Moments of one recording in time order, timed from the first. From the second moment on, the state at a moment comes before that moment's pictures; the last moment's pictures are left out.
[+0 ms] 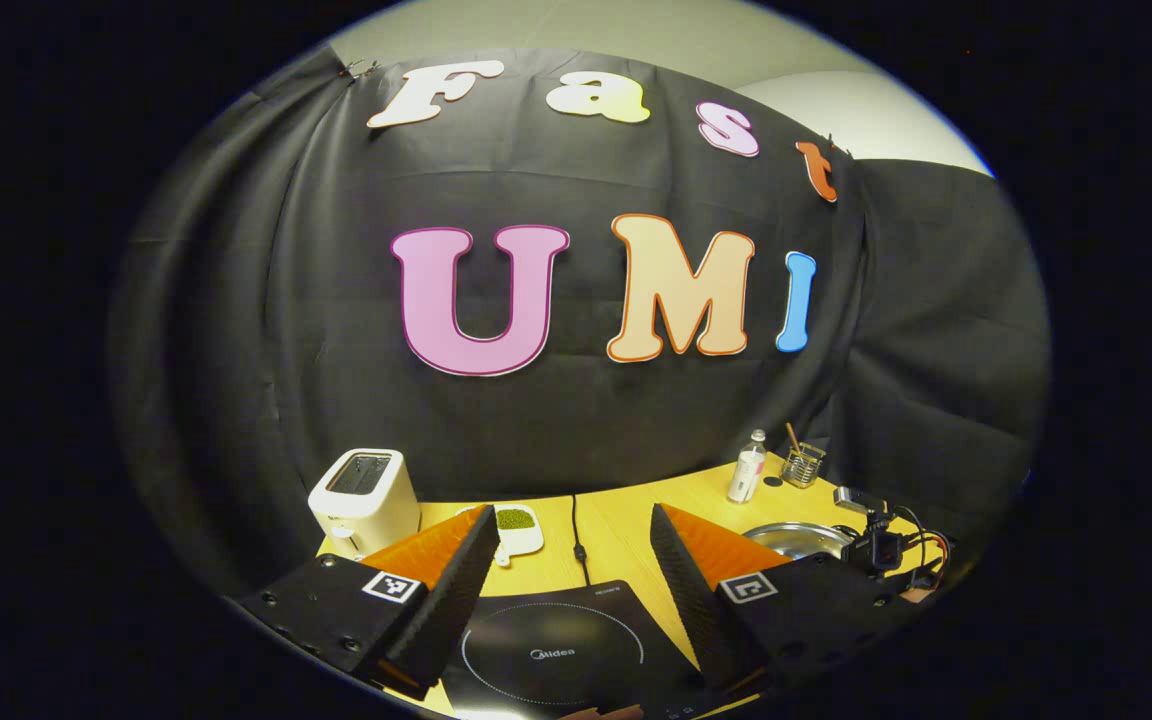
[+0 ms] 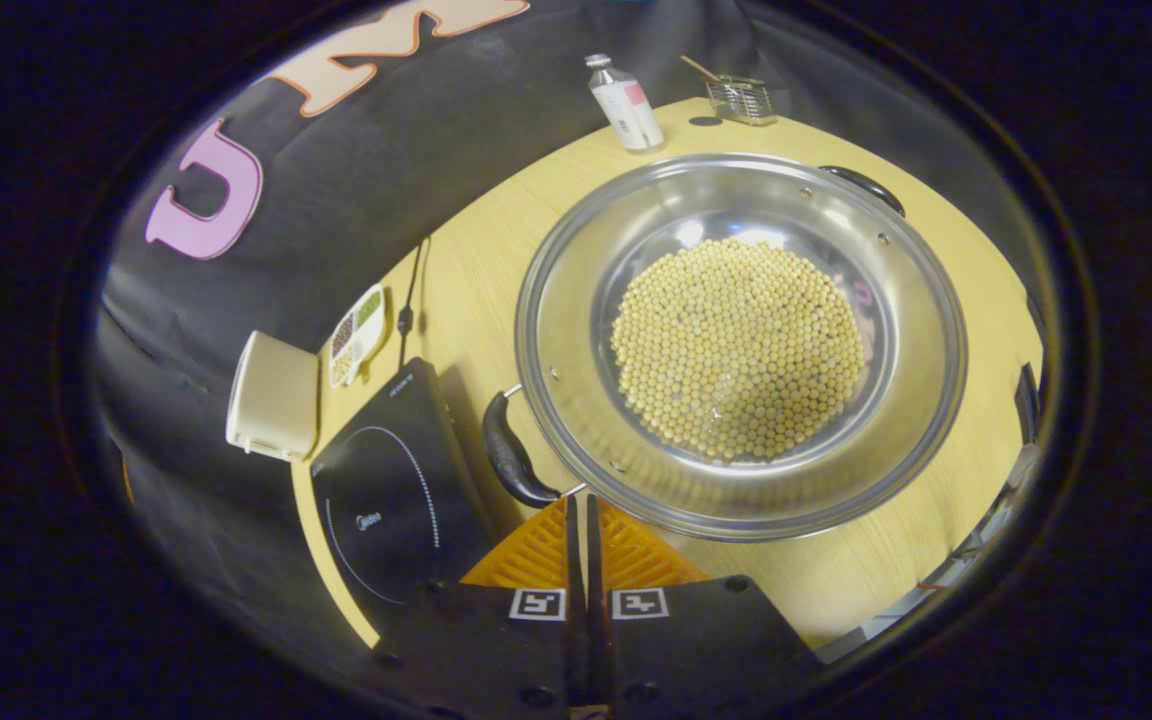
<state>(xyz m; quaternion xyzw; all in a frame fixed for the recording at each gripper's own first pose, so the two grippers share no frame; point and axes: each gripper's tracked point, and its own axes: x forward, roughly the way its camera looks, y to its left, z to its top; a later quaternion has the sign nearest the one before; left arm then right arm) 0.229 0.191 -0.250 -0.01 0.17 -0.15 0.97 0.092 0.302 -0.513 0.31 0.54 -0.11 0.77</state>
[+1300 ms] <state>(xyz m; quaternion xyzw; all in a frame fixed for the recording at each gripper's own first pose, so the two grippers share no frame) 0.168 0.019 -0.360 -0.06 0.35 -0.12 0.93 0.157 0.033 -0.487 0.07 0.45 -0.03 0.89</state>
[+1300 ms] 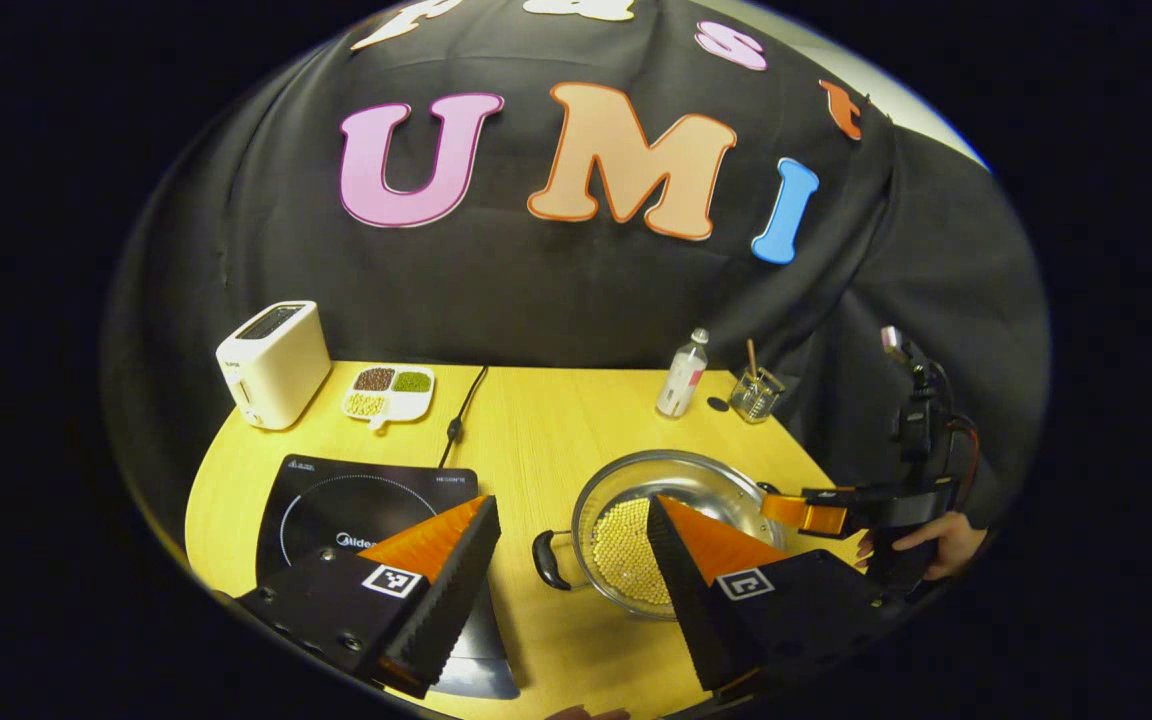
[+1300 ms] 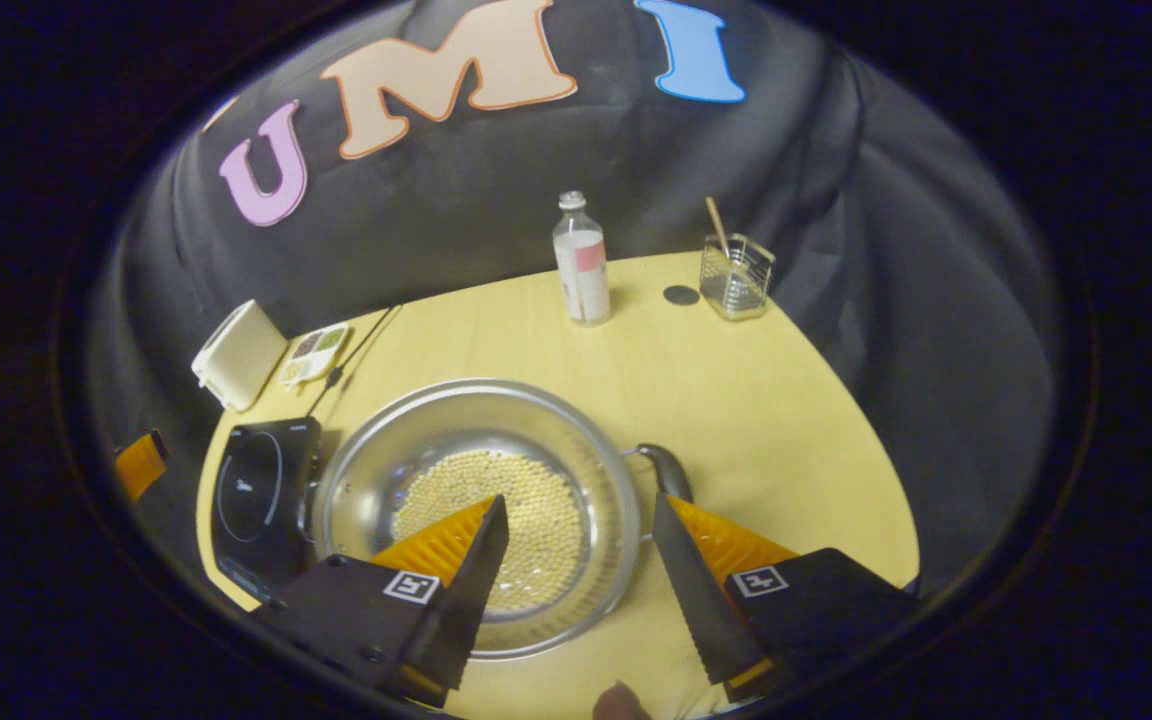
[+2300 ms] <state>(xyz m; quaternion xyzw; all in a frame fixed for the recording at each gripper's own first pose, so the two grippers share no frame) 0.171 0.007 -0.547 -0.05 0.52 -0.03 0.85 0.182 0.021 -0.581 0.05 0.49 0.01 0.87</state>
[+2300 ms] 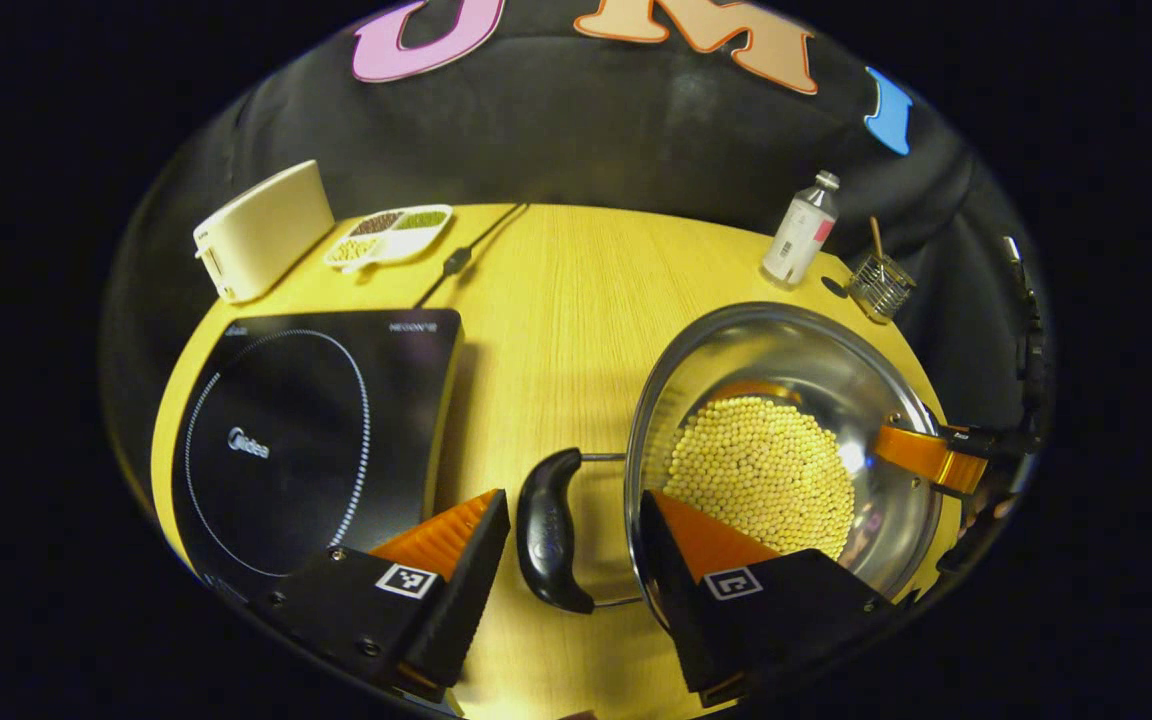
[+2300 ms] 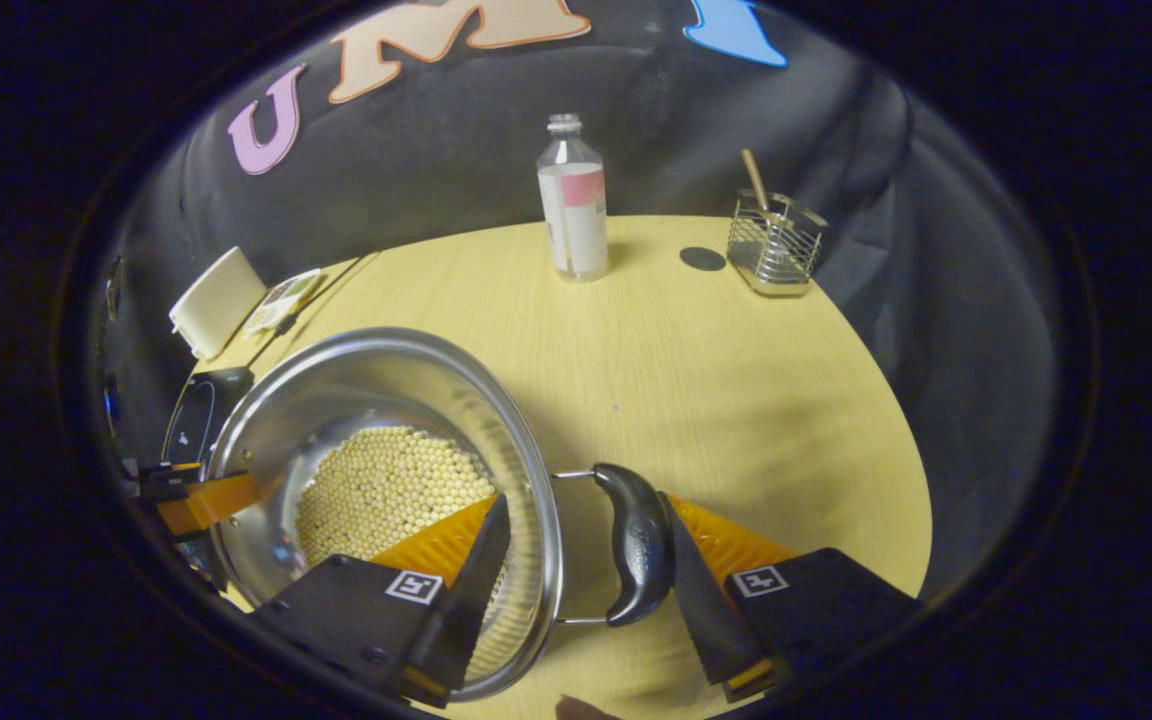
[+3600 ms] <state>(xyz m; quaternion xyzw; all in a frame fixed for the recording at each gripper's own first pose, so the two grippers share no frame) 0.162 0.104 -0.463 -0.07 0.50 -0.07 0.86 0.141 0.113 -0.490 0.11 0.48 0.00 0.87</state>
